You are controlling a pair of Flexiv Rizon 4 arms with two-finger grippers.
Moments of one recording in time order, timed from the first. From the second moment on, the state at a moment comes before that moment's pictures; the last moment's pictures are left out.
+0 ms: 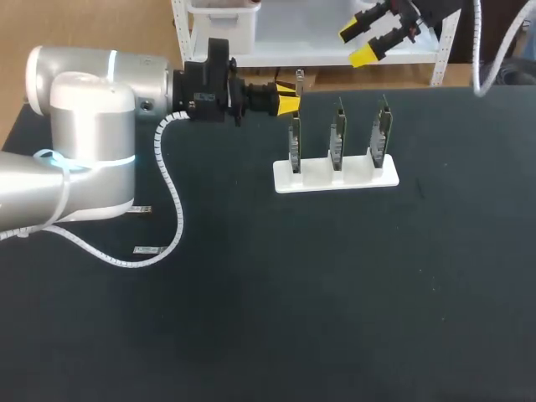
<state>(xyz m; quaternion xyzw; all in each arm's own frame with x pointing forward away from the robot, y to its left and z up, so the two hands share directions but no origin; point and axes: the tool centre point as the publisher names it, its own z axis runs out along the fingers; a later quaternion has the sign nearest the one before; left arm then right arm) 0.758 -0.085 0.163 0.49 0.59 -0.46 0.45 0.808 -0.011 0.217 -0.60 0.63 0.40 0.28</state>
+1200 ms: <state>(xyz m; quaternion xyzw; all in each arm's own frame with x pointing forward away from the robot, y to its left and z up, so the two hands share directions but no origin) 0.758 -0.085 0.163 0.49 0.59 -0.46 0.45 0.774 0.029 0.220 -0.60 0.65 0.40 0.24</state>
